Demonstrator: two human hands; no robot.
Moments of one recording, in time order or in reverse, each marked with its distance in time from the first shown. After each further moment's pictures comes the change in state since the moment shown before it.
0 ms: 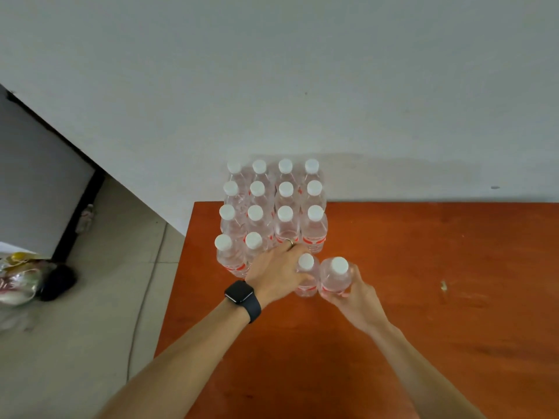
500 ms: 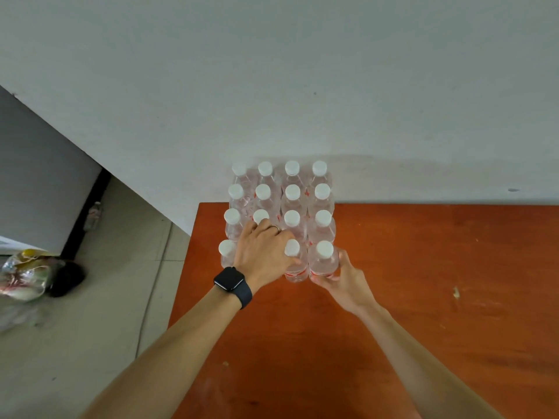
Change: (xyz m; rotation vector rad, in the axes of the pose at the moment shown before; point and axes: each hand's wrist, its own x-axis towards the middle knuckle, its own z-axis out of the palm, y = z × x) left_hand 0.022 -0.028 -0.027 0.411 0.168 -0.028; right_hand 0.049 -0.028 0.015 0.010 -0.060 -0.016
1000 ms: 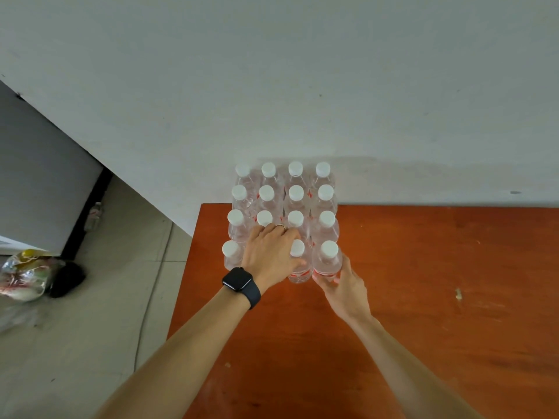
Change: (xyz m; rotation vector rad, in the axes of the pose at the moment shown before) left_hand 0.002 0.003 0.003 -0.138 0.004 -0.013; right_hand -0.006 0.008 0.025 -0.061 0.205 -0.012
